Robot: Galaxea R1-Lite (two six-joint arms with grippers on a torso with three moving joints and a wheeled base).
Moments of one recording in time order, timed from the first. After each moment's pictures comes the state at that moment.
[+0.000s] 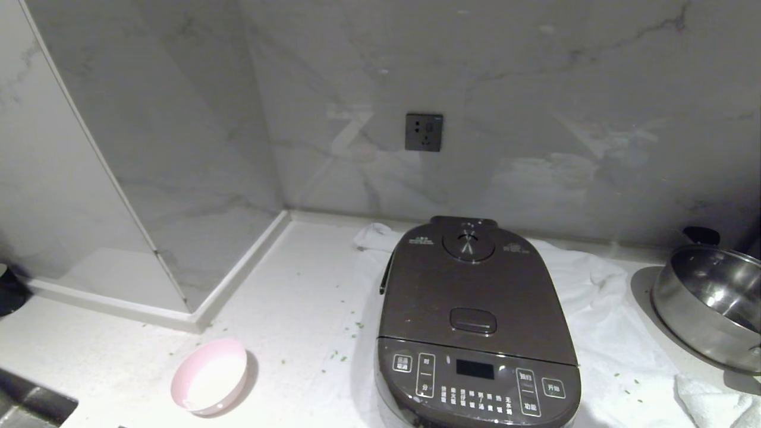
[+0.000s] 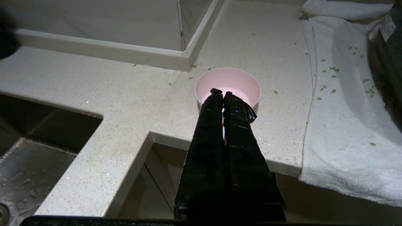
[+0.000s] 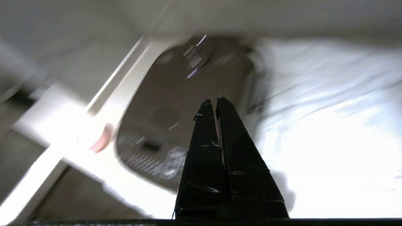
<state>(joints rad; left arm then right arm) 0.00 0.00 -0.09 0.22 -0.01 0.04 0.45 0.72 -0.78 0.24 -0.14 0.33</state>
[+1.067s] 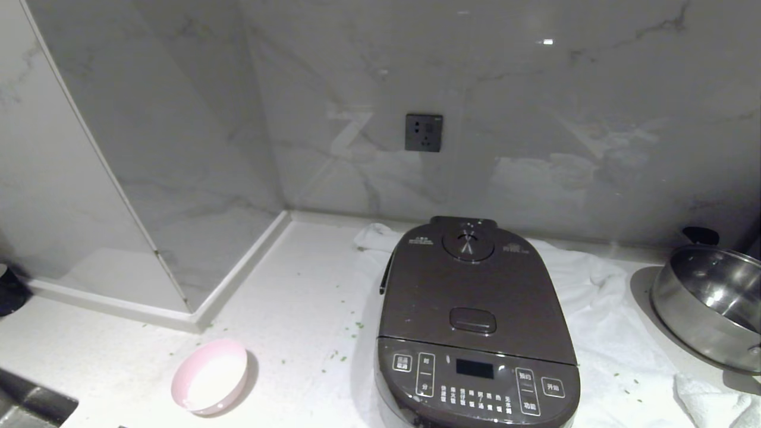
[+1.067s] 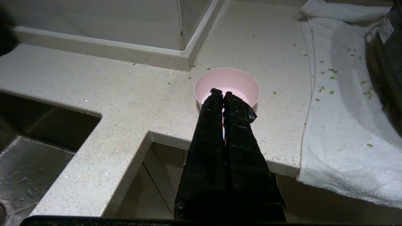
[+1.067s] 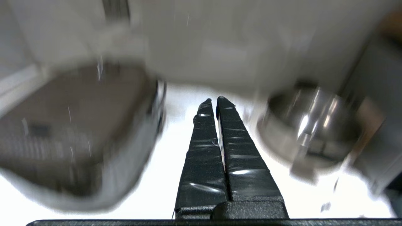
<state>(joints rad) 0.00 0.00 -0.09 0.22 -0.01 0.03 0.01 0.09 -0.59 0.44 -0.04 -0.05</state>
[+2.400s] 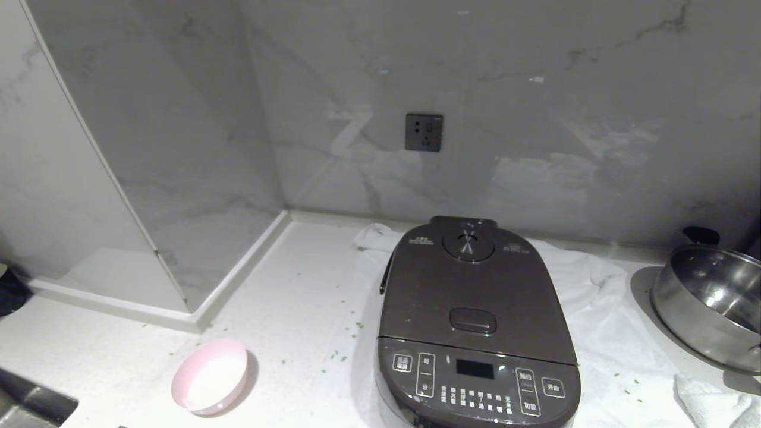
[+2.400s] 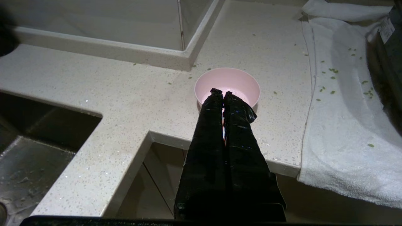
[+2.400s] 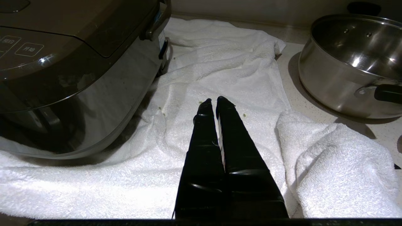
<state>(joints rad) 0.00 0.00 -0.09 0.22 -0.01 0.03 0.01 0.00 -0.06 0.15 0.01 -0.03</state>
